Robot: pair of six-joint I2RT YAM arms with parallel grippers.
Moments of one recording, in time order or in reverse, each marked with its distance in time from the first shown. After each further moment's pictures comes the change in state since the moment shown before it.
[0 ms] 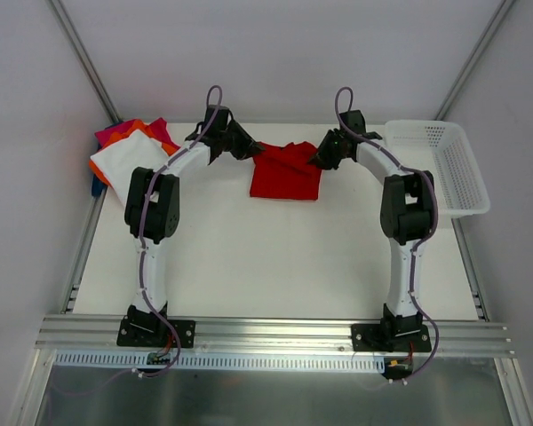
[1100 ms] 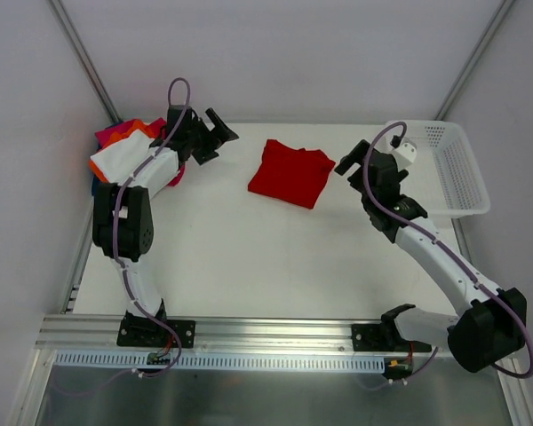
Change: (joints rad) left arm 0.147 -0.205 -0.191 0.026 -0.112 0.249; right arm 0.202 -0.966 -0.789 0.295 0.841 -0.003
